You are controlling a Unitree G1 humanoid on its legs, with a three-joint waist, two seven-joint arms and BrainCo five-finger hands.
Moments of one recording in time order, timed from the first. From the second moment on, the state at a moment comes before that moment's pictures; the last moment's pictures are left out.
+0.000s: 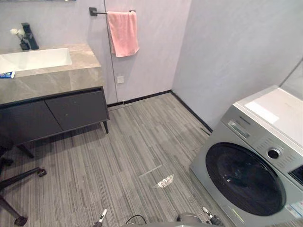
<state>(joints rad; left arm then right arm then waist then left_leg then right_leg) 0.16 0.04 0.49 1.10 -0.20 -0.06 -0.01 0.14 0.01 -0.29 1.07 0.60 -0.07 0.02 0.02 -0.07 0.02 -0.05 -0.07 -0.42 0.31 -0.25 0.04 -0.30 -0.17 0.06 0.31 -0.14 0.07</state>
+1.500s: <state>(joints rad) 0.13 0.01 0.38 1.10 -0.22 -0.08 0.02 0.11 -0.01 -0.35 1.15 0.49 -0.05 0.02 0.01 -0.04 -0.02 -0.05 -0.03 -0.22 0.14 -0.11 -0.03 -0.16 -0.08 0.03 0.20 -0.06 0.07</state>
